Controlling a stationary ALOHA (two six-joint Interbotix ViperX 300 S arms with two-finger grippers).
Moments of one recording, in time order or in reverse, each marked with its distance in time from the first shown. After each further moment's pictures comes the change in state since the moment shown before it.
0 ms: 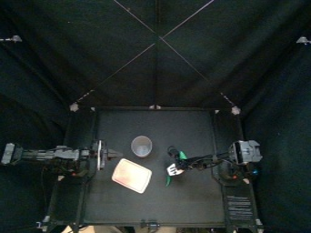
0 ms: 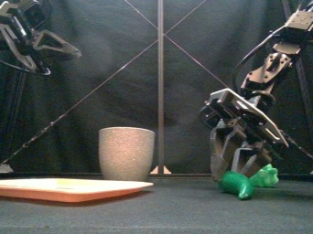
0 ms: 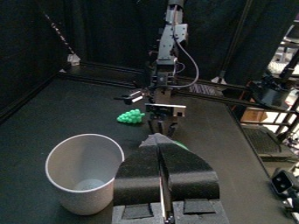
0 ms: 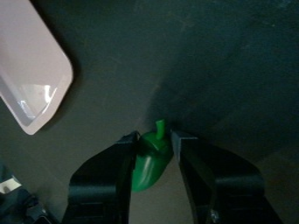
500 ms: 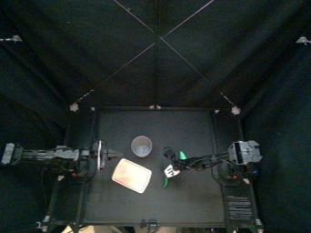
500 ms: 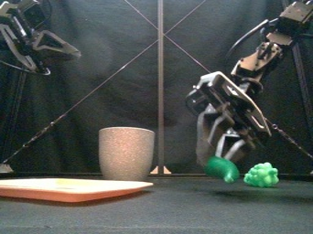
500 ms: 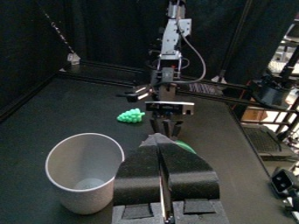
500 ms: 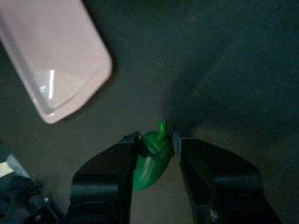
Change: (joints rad) left arm 0.000 0.000 0.000 0.000 0.005 0.002; right arm 0.006 -0.029 -0.084 -0.106 0.017 -0.002
